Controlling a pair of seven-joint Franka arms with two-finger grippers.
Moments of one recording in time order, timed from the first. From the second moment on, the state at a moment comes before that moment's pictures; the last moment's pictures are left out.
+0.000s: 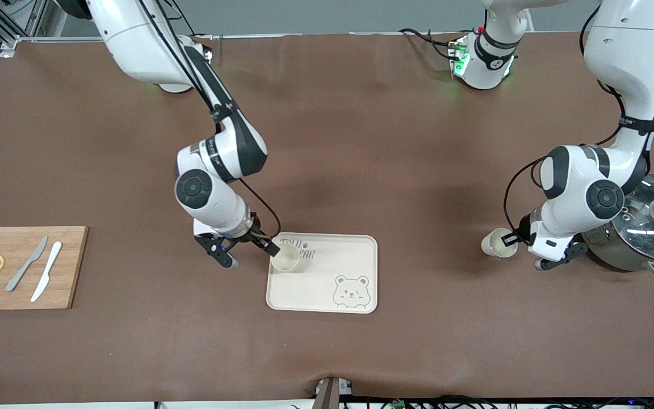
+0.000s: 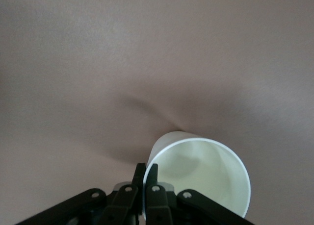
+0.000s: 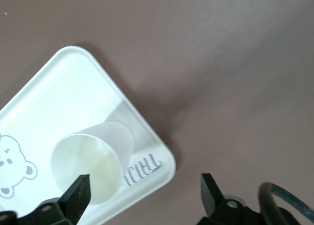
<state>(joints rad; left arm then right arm) 0.10 0.46 -0.15 -1.94 0.04 2.36 -0.44 0.55 0.63 -0.07 -1.61 0.24 2.35 1.06</state>
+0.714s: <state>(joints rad) 0.12 0.39 -0.18 -1.96 0.04 2.37 -0.38 0.56 0.69 -0.05 -1.58 0.24 2.41 1.11</state>
